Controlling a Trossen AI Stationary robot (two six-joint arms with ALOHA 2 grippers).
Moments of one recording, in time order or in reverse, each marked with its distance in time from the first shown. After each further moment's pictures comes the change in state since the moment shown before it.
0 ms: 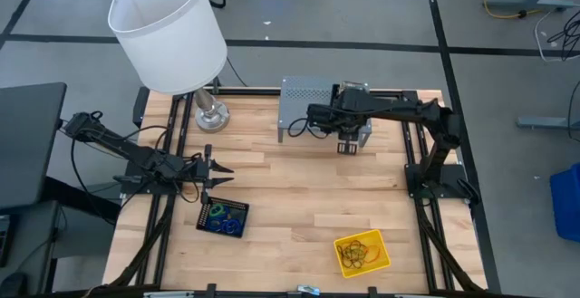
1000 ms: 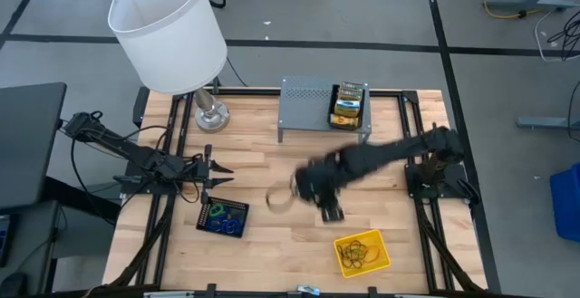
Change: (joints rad) left arm 0.000 0.000 0.000 -0.020 0.000 -0.010; right arm 0.436 0.030 0.129 0.352 -0.421 0.096
